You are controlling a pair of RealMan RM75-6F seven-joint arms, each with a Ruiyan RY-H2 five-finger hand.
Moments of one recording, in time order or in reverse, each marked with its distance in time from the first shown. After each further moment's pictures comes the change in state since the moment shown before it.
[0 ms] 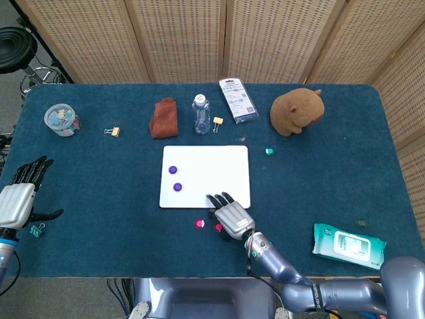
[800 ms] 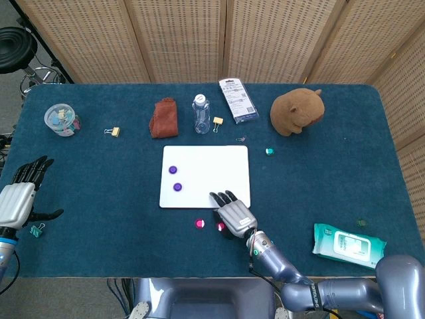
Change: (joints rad) left arm 0.012 0.005 -0.023 0.003 0.007 -0.028 -0.010; right arm 0.019 -0.005 -0.023 0.025 0.001 0.048 0.061
